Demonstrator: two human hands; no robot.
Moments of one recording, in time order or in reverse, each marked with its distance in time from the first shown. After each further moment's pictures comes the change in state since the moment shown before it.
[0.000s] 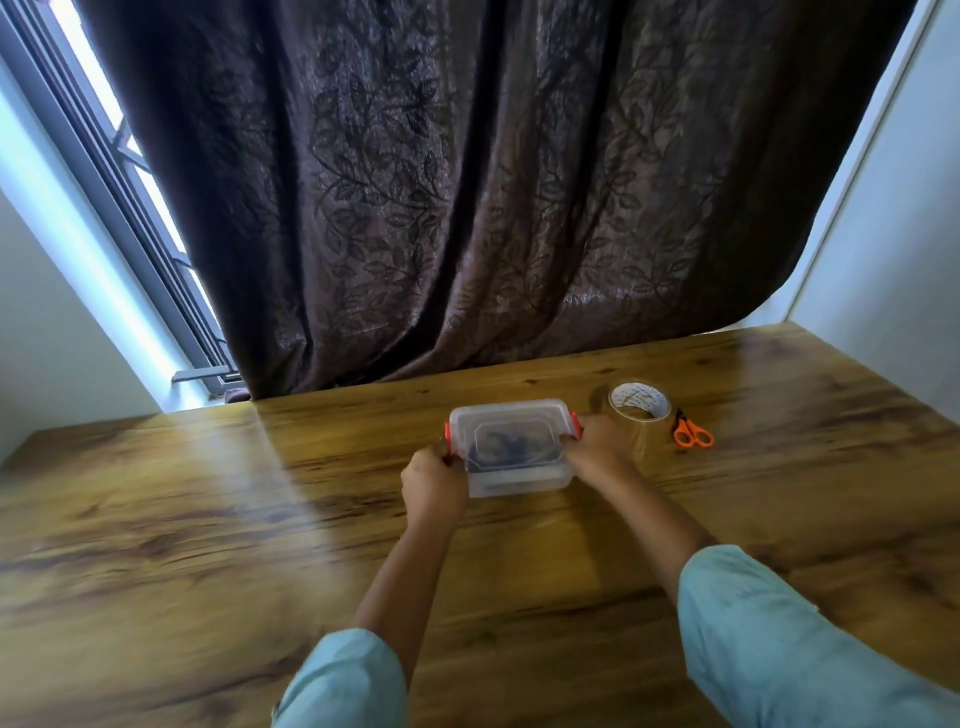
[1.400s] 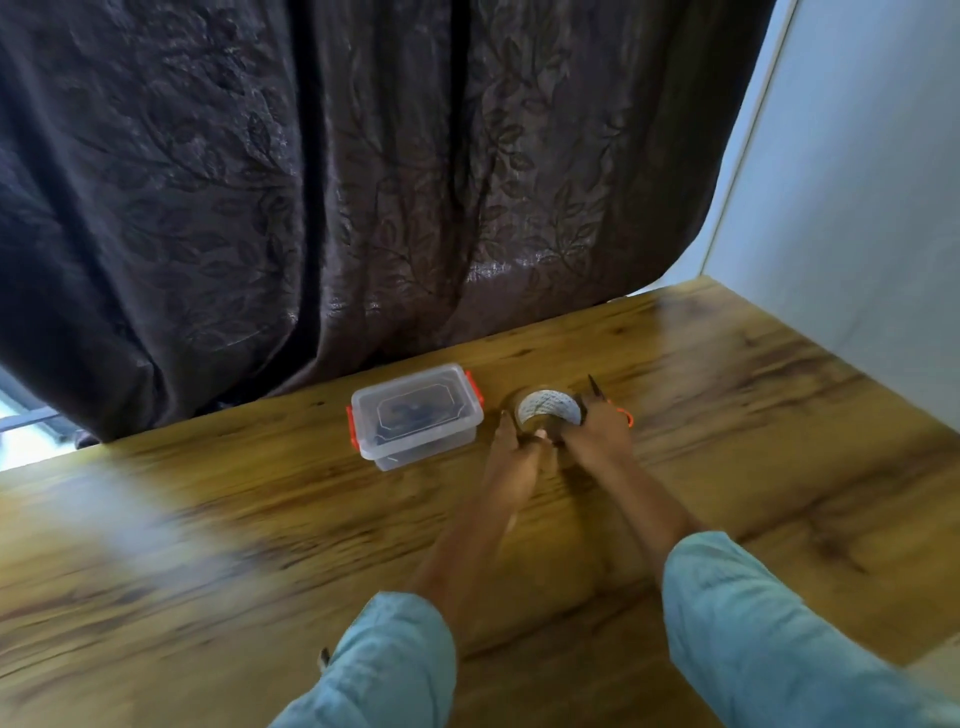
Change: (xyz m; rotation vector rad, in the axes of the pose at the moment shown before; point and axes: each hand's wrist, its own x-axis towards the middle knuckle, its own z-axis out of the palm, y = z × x) left_hand -0.015 0.074 0.157 -0.214 -0.592 -0.007; right_hand 0.058 0.090 -0.050 0.071 0.142 0.141
